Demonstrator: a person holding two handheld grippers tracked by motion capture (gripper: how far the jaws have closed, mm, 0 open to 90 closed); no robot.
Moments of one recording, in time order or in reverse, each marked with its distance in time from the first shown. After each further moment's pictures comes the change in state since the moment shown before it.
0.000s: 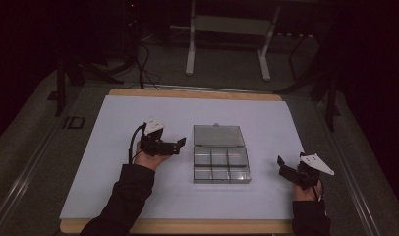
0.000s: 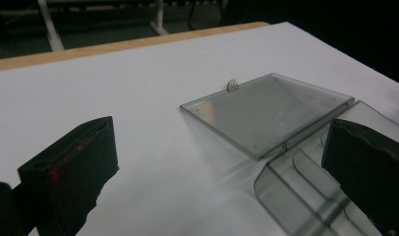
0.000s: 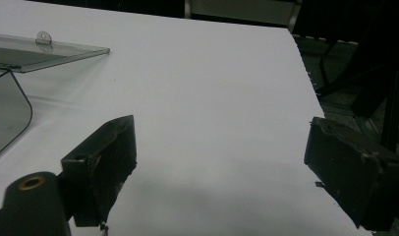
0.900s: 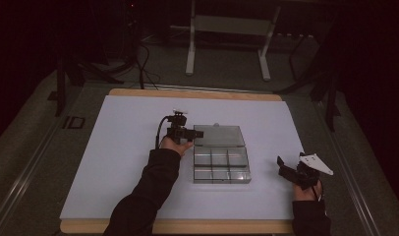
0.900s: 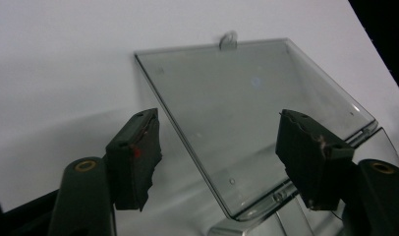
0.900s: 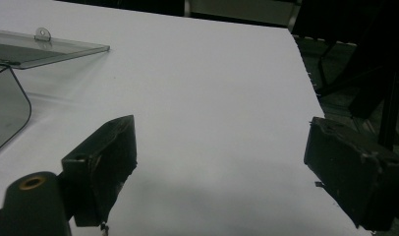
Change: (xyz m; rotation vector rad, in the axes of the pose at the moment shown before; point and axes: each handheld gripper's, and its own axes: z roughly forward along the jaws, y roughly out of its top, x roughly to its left) left arm -0.006 0.015 0.089 0.328 -0.066 -0.335; right arm 0.002 0.000 0.000 0.005 -0.004 -0.015
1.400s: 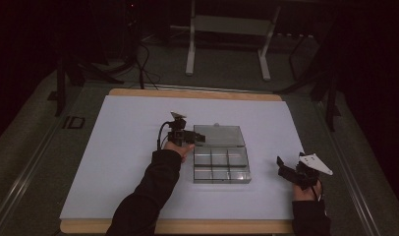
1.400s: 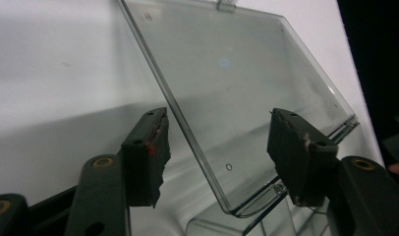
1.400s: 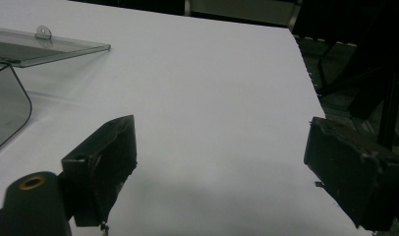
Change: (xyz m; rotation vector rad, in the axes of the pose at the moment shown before) left arm 0.016 -0.007 0.020 0.096 -0.153 -0.176; right arm 0.001 0.000 0.000 0.002 0.000 -0.006
